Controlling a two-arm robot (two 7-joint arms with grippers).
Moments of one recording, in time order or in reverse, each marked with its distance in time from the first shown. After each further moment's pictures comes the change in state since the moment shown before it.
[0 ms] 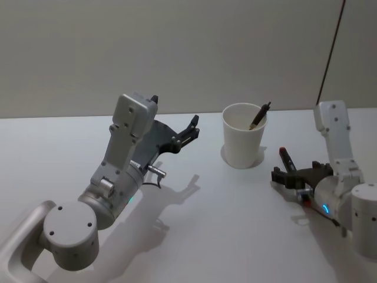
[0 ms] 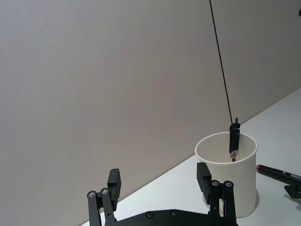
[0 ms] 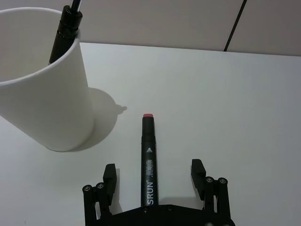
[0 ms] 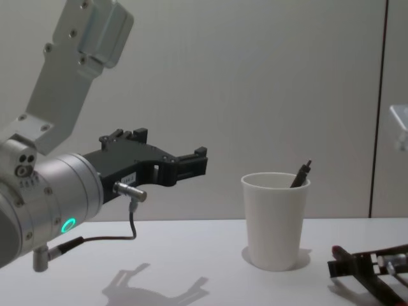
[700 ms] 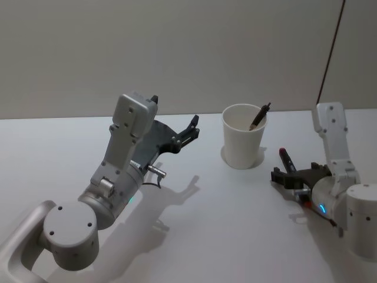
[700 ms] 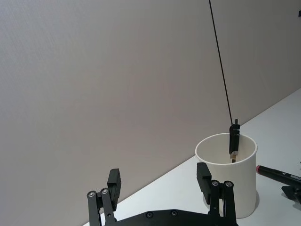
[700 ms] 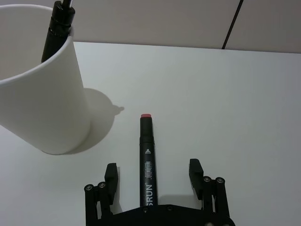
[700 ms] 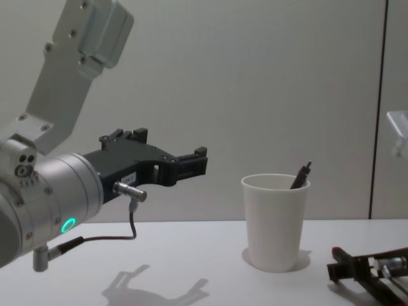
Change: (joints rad) left arm 0.000 0.000 0.000 0.000 0.000 0.000 0.000; right arm 0.009 -0.021 0.006 0.033 -0.013 -0.010 -0.013
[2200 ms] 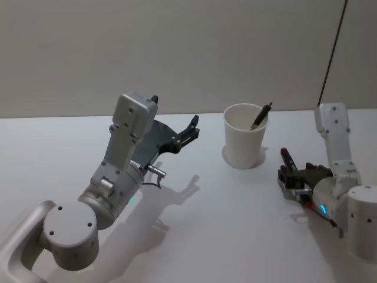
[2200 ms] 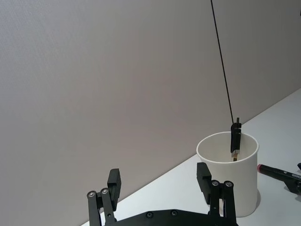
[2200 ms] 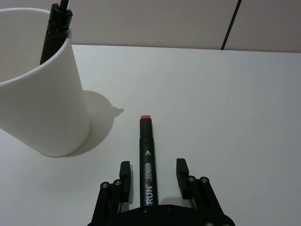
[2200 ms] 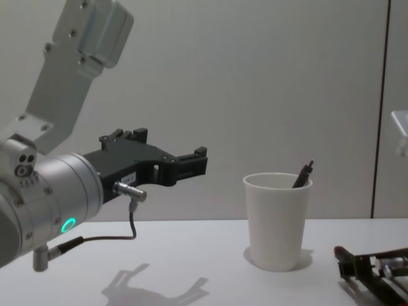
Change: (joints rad) left arm 0.000 0.000 0.000 0.000 0.000 0.000 0.000; right arm -0.009 -0.006 0.010 -0.002 0.003 -0.018 -0.004
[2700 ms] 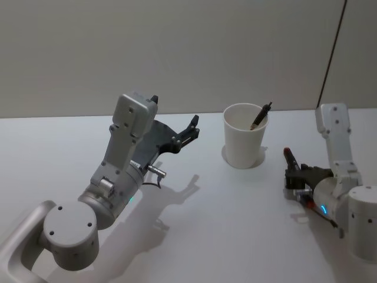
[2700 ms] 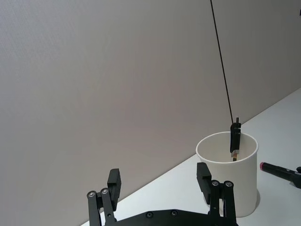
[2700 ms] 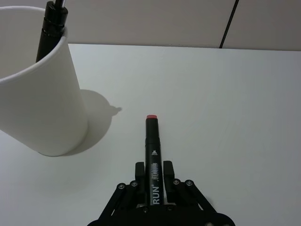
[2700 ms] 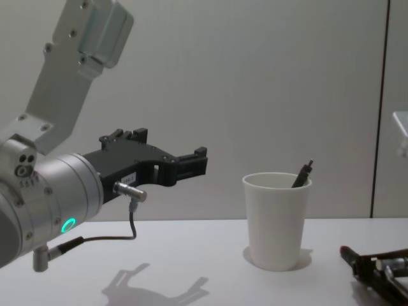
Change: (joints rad) left arm 0.000 0.000 0.000 0.000 0.000 0.000 0.000; right arm -0.002 0.000 0.002 -0.002 0.001 -0.002 -0.001
